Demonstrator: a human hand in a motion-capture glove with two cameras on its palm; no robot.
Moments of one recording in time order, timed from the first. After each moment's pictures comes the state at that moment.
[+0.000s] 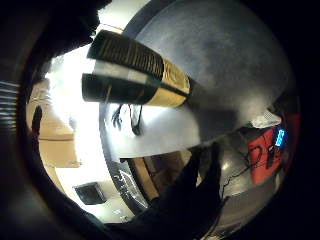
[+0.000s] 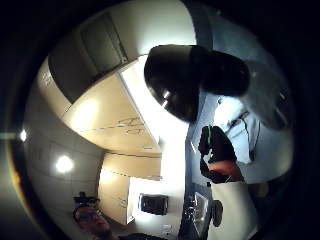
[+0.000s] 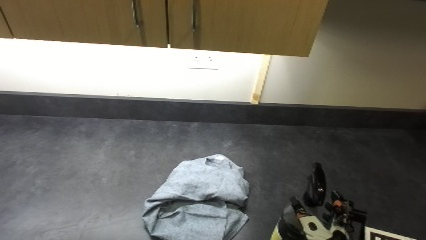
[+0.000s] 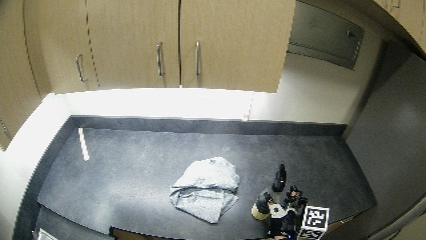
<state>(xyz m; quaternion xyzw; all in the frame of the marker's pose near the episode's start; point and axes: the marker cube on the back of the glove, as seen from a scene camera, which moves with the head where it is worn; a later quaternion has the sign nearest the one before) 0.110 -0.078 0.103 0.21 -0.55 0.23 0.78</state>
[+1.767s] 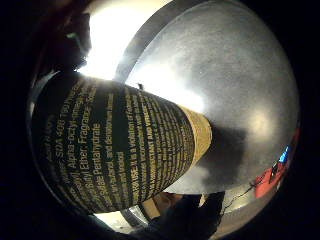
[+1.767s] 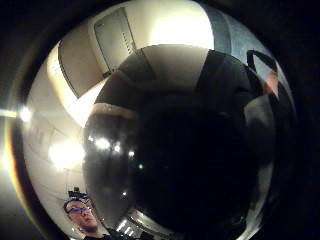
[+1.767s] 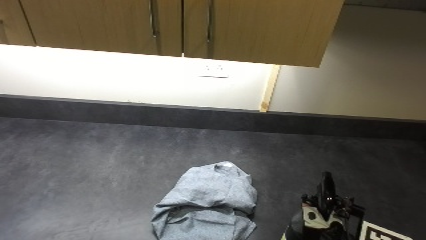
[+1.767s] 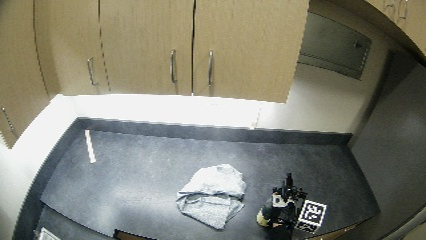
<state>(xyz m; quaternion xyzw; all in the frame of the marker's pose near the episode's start) 0.140 -0.120 0.126 0.28 -0.54 0.24 0.75</state>
